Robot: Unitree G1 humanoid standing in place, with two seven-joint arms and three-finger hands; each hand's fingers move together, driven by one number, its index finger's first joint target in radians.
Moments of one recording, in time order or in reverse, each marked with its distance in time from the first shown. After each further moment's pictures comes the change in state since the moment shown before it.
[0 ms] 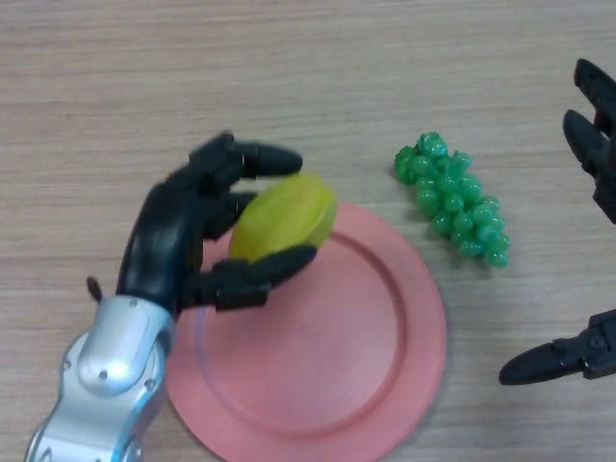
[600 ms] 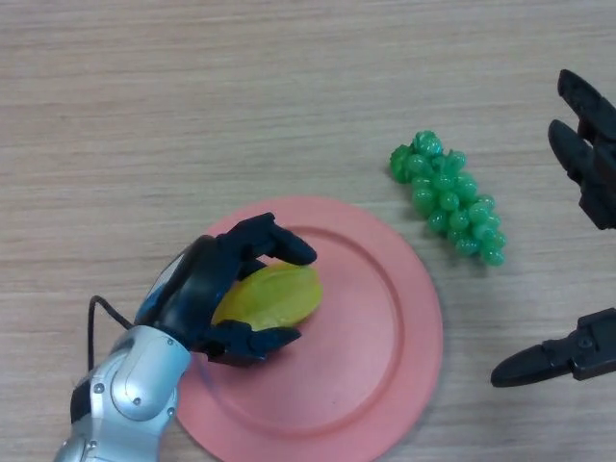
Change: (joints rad) left arm 0.004 -0.005 -0.036 0.219 0.407 -0.211 -0.163; right arm -0.005 0.000 0.022 0.034 0.000 0.000 0.000
